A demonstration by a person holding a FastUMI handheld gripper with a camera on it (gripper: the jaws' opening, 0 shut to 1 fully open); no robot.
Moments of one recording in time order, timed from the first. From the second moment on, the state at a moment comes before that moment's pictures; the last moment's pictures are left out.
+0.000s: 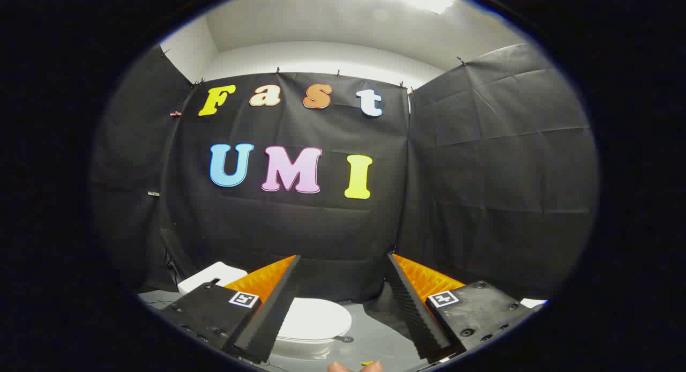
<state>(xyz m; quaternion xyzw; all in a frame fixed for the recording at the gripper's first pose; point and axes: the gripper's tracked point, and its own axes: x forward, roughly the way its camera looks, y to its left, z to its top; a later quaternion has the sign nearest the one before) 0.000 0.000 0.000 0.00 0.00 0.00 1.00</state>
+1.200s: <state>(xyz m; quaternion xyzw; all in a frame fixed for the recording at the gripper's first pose) 0.009 0.012 -0.017 0.00 0.00 0.01 1.00</state>
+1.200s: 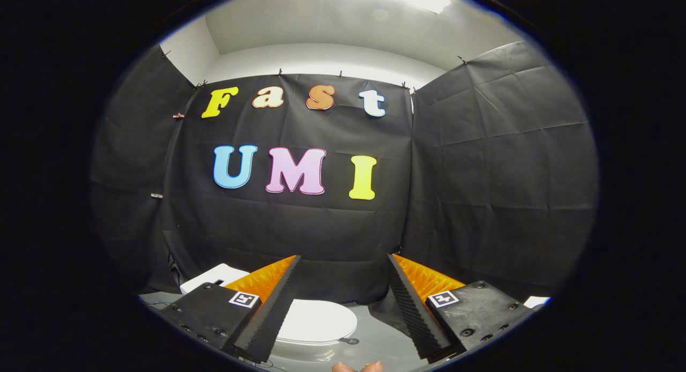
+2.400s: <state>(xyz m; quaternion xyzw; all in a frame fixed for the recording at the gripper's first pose) 0.065 0.014 -0.144 -0.01 0.01 0.03 1.00</state>
